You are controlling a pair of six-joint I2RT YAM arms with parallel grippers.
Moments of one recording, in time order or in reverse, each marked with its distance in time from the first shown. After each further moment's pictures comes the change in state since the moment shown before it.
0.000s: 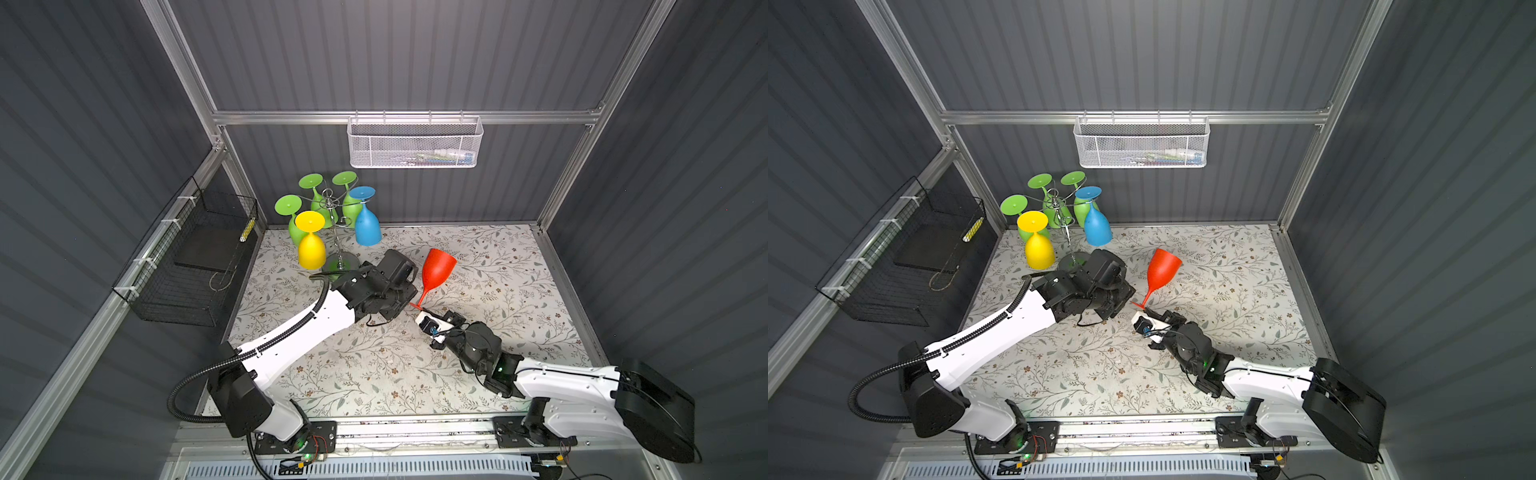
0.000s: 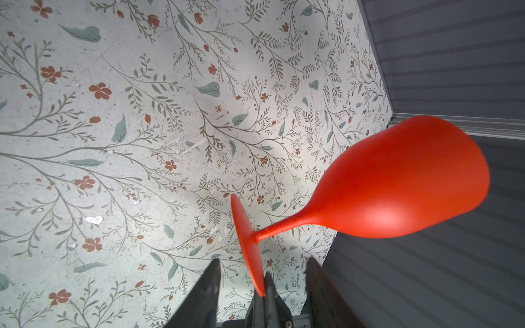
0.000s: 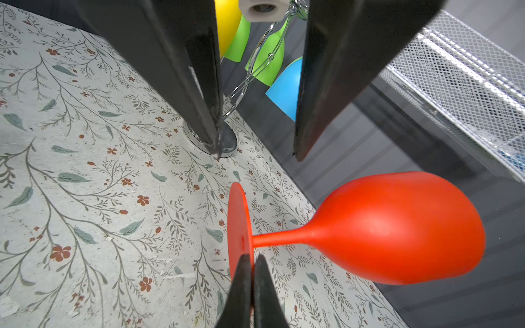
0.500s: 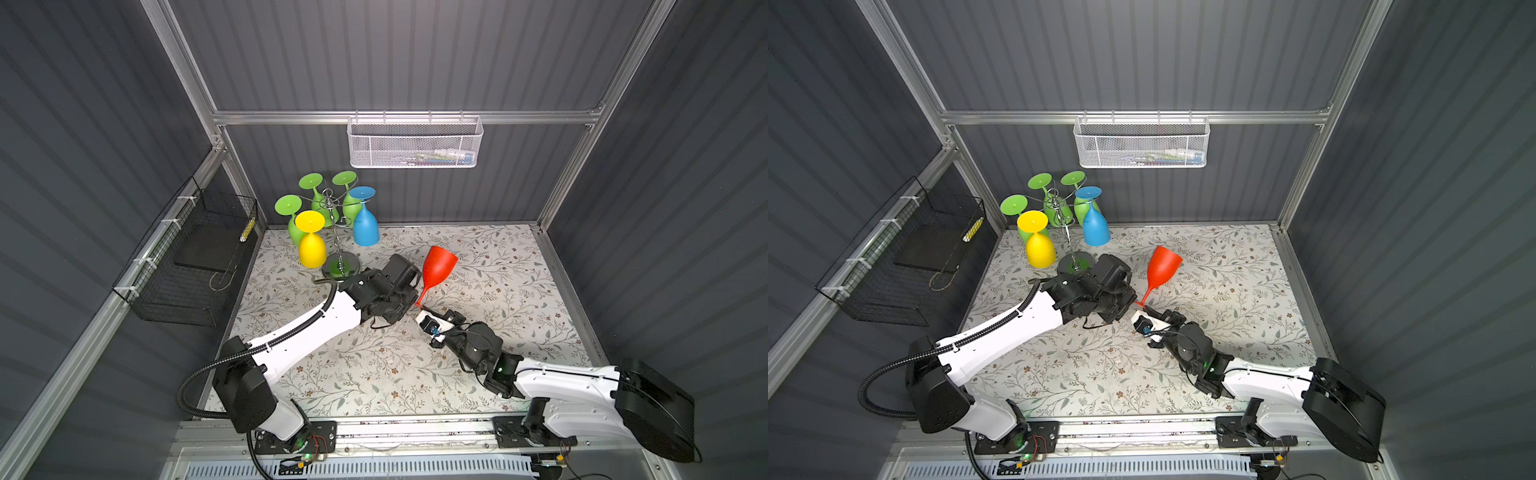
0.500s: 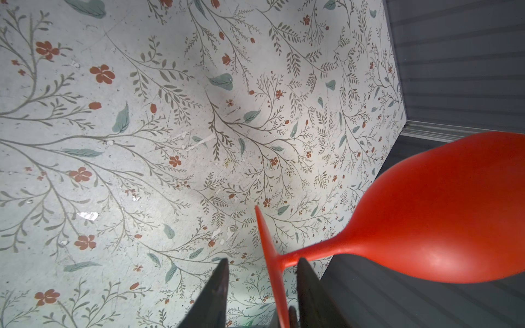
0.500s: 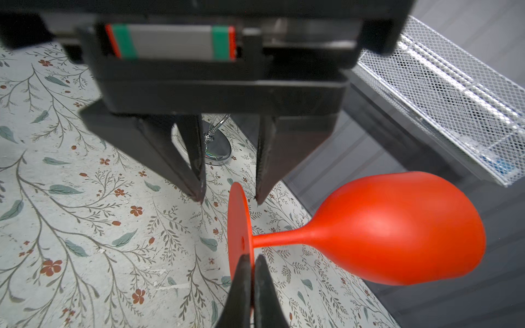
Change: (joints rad) left arm -0.011 0.028 -0.047 0.042 0.000 -0.058; right arm 0.007 0.000 0.001 0.036 0.012 -0.006
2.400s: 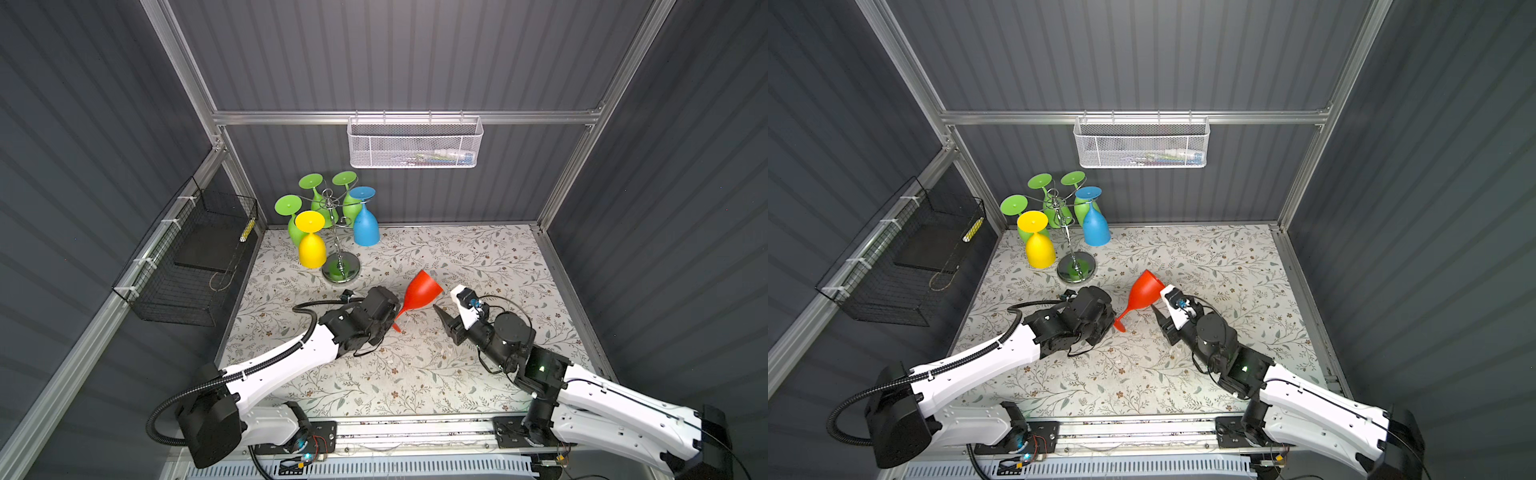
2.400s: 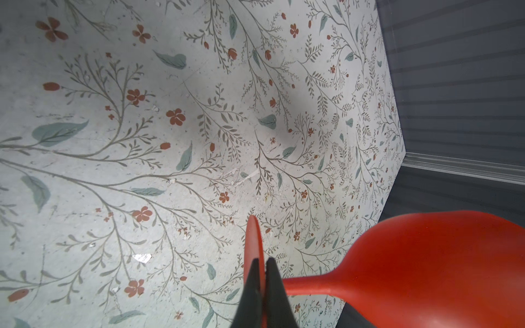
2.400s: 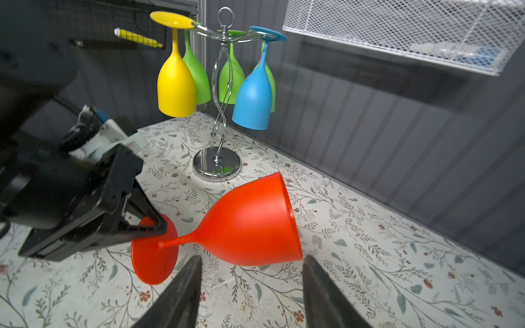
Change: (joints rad) left arm -0.006 -0.253 -0.444 0.257 -0.158 0.006; right arm -0.070 -0.371 0.249 -0.698 -0.022 0.566
